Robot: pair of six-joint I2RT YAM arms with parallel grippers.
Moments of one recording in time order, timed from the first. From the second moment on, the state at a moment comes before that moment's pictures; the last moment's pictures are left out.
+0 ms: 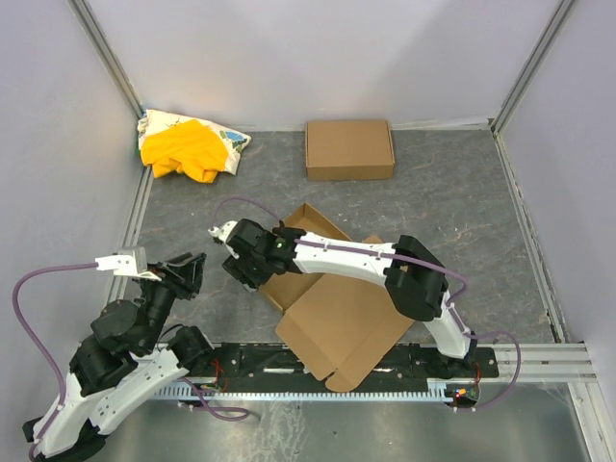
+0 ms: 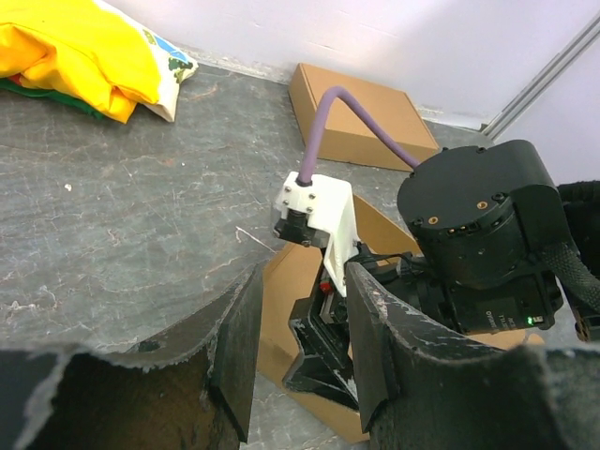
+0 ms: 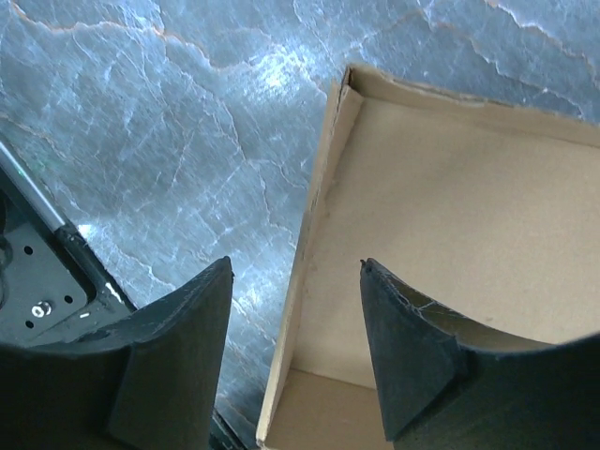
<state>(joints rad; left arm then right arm) -0.87 0.02 0.68 -0.67 -0.66 -0.41 1.18 2.09 1.74 -0.58 0.03 0.22</state>
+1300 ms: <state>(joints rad) -0.87 0.02 0.68 -0.69 -0.68 -0.43 1.19 1.55 1.05 -0.65 -0.09 -0.58</state>
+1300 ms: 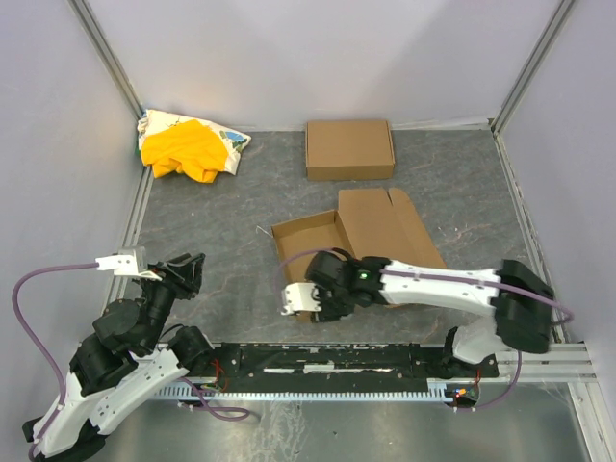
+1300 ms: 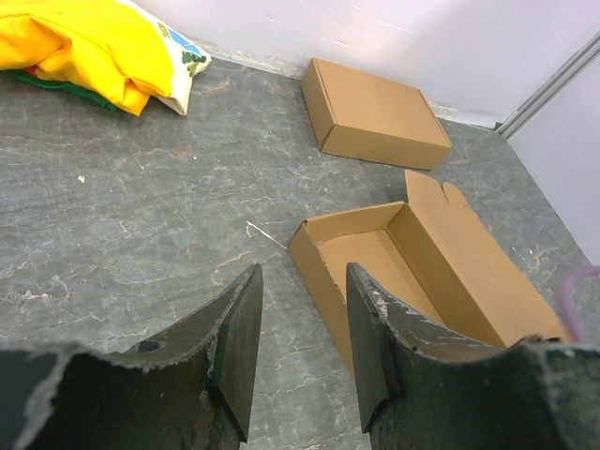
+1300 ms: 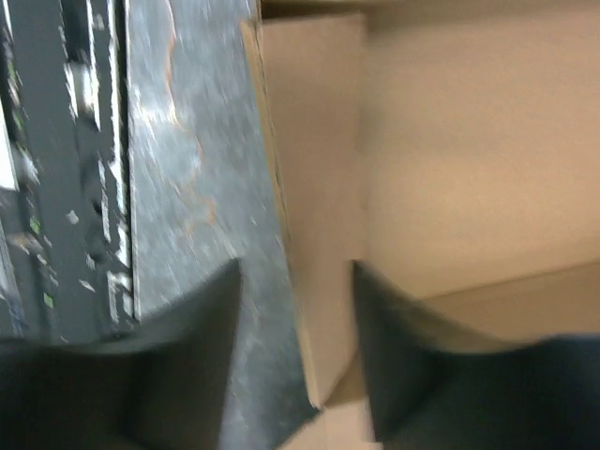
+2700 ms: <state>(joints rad) -0.87 0.02 0.68 -0.70 -0.70 -0.44 1.08 2.04 1.67 -0.65 0.25 0.42</state>
